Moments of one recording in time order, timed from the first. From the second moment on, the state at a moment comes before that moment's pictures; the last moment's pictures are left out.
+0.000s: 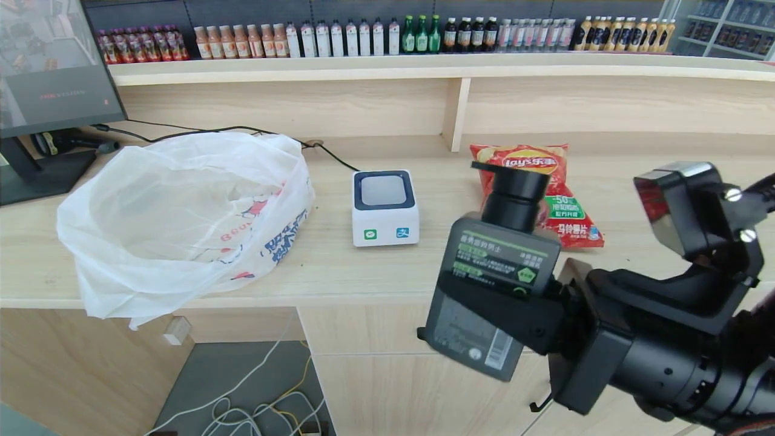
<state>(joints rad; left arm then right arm) 0.00 0.00 0.00 0.00 0.00 0.00 0.88 1.44 -0.54 -1.04 0.15 0.27</state>
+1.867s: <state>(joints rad) 0.00 0.00 0.00 0.00 0.00 0.00 0.53 1.59 -0.47 -1.57 -0.27 -0.18</state>
